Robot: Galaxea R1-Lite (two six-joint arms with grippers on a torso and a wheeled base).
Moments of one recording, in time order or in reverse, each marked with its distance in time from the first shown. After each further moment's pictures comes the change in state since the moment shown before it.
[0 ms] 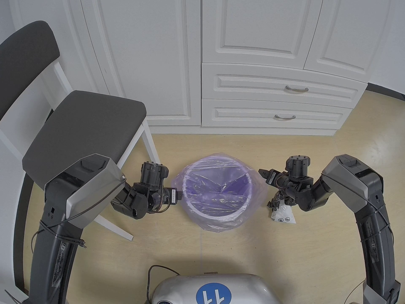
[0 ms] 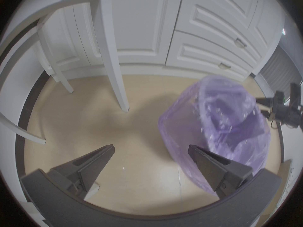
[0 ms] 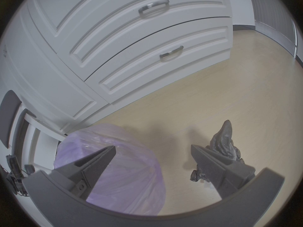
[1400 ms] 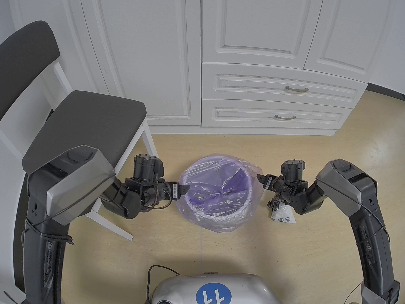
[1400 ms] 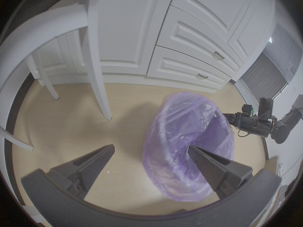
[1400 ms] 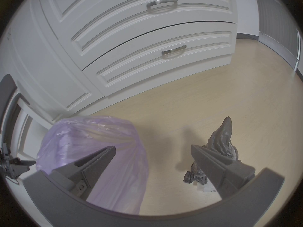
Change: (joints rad) left arm -0.008 -0.135 0.156 -0.117 -0.172 -0.002; right arm 0.017 0.057 -0.051 0.015 -0.068 -0.078
